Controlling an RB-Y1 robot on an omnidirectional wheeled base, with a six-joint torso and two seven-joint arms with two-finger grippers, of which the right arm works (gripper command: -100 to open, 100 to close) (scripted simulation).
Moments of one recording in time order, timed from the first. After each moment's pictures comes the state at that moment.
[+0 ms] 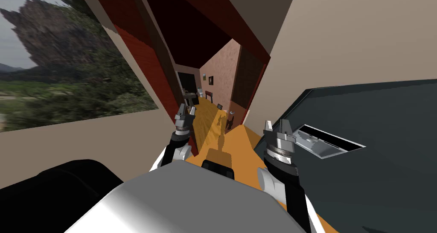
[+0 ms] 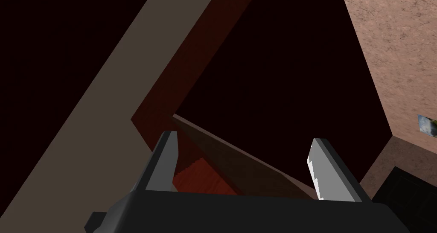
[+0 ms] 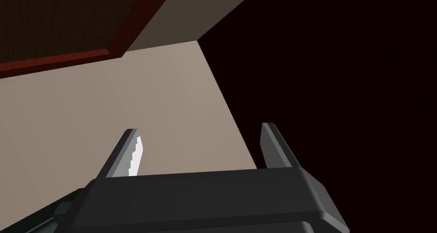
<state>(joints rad) 0.49 -0.03 0.01 -2.37 0.06 -0.48 -0.04</state>
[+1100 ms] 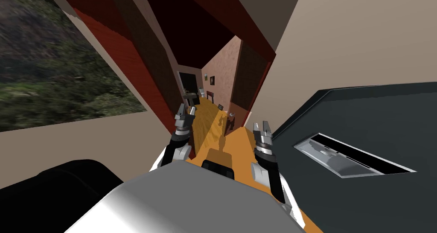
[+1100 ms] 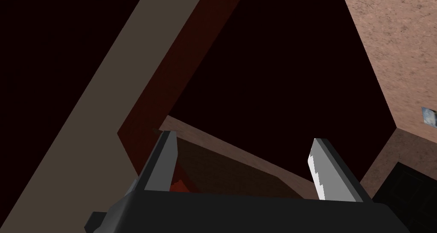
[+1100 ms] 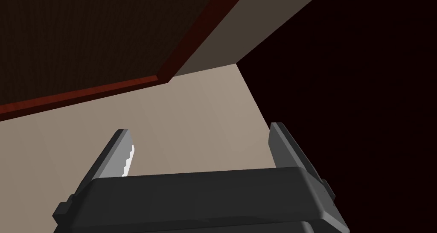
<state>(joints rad) 0.40 -0.06 0.03 -2.13 0.10 -0.53 -0.08</state>
